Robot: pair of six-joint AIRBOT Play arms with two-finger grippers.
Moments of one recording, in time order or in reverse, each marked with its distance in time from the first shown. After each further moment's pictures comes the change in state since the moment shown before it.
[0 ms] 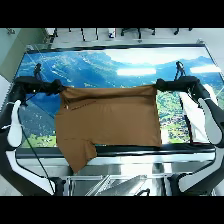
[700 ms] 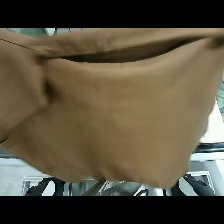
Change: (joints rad) left arm 0.128 0.982 -0.012 0.065 0.111 -0.064; right arm -0.111 0.781 0.223 -0.065 -0.409 -0.018
